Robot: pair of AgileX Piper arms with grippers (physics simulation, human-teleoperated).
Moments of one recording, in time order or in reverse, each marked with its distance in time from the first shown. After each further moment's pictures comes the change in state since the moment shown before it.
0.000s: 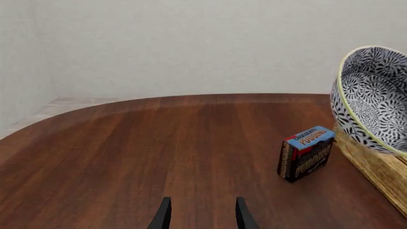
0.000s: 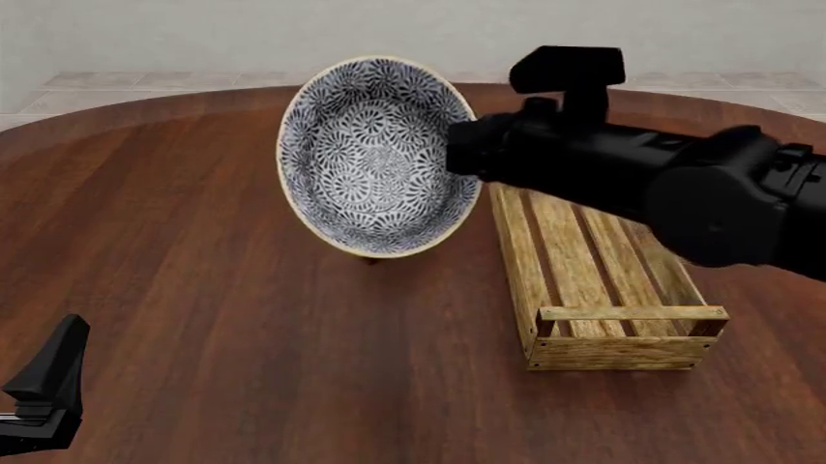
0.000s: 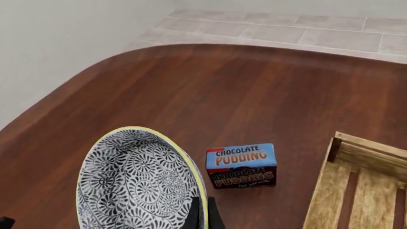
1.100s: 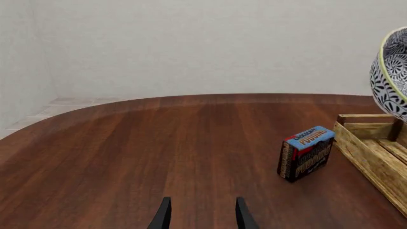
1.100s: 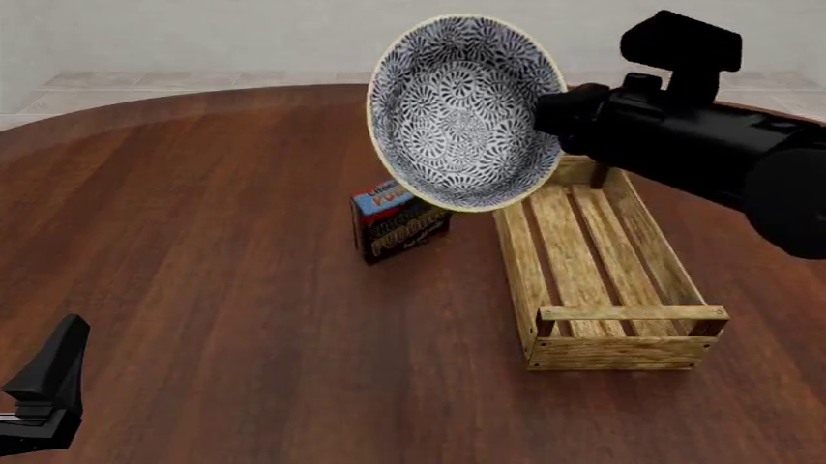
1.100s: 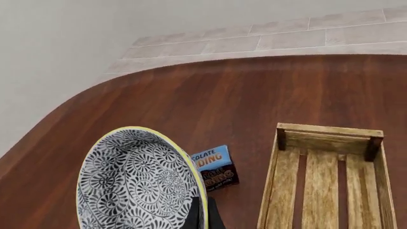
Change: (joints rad) left arm 0.000 0.000 0.000 0.000 0.000; right arm -0.182 -0.124 0.051 0.040 0.089
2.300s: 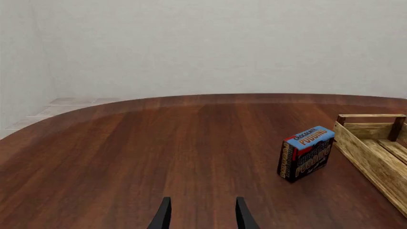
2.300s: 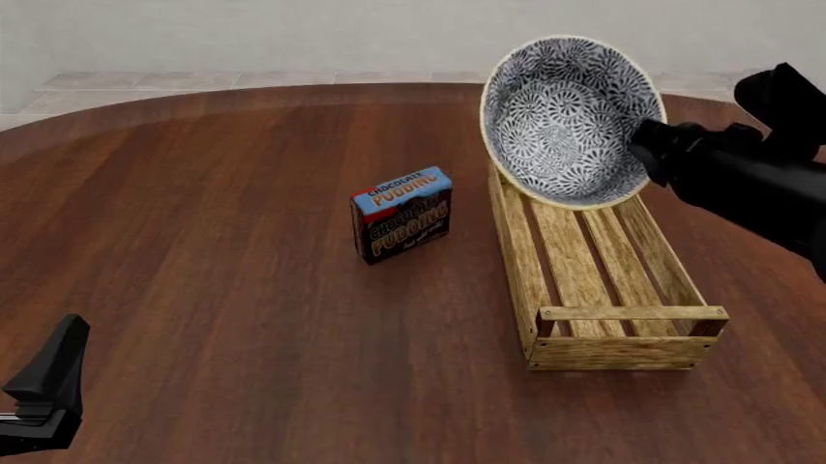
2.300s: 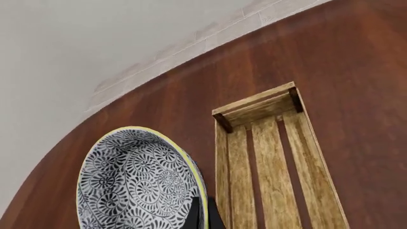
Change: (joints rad) left arm 0.000 0.000 0.000 0.000 0.000; right arm -0.254 -0.096 0.191 -0.056 0.244
